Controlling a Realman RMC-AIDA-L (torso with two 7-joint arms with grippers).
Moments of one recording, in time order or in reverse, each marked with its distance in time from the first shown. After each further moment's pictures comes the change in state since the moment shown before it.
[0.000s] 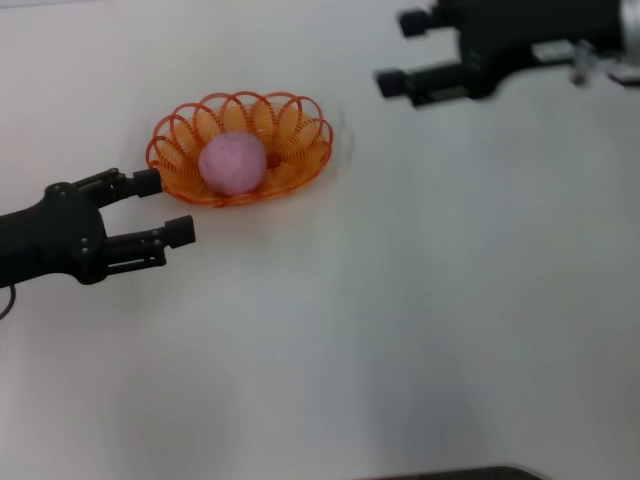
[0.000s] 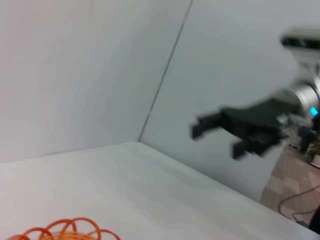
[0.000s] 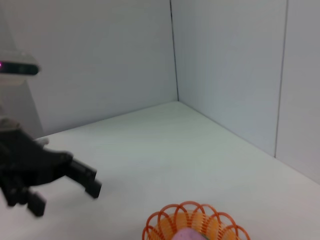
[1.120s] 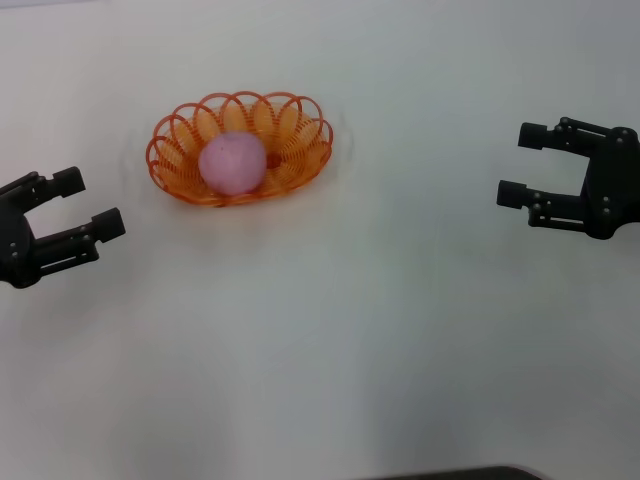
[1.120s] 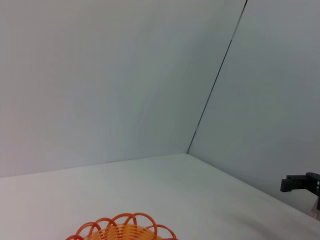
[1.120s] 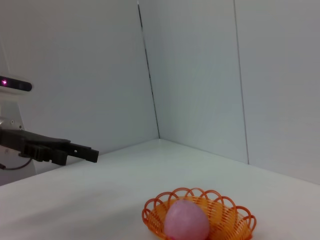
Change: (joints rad) left arm 0.064 0.016 -0.133 0.019 0.010 0.004 0.043; right arm -0.185 -0.024 0.396 0.476 0.043 -0.192 -0.611
